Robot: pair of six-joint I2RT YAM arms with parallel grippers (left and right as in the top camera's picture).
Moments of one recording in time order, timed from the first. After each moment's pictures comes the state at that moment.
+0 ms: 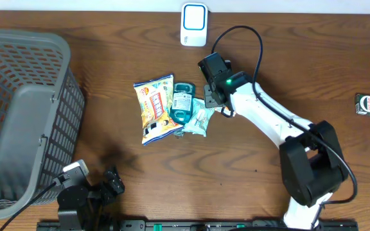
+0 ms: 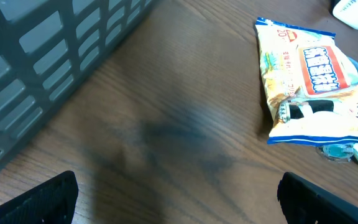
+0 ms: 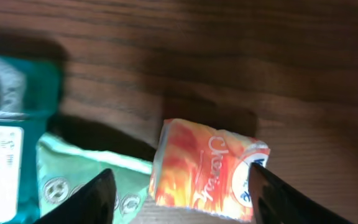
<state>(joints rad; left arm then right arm) 0.02 0.01 0.40 -1.07 -0.05 -0.43 0.53 1.94 1.40 -0.69 0.25 0.44</state>
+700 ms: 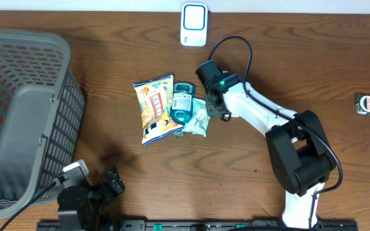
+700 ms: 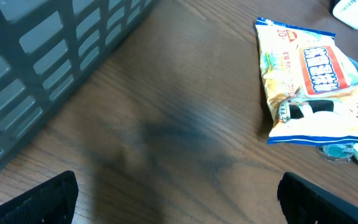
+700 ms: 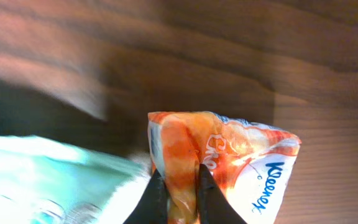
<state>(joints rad) 0.02 0.01 0.40 -1.07 -0.05 -0.43 0.53 2.04 1.40 -0.77 0.27 0.38</state>
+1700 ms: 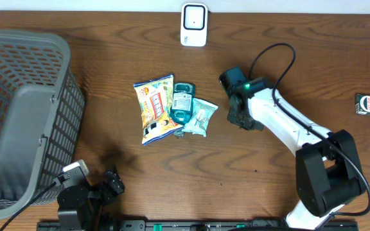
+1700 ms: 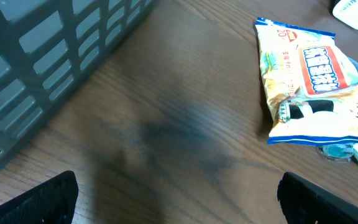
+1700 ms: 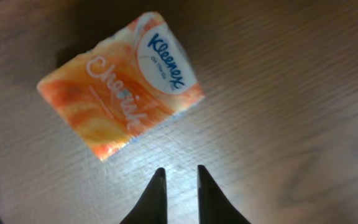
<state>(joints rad) 0.02 0.01 0.40 -1.07 -0.05 -0.43 0.44 1.83 1.25 -0.96 0.28 0.84</state>
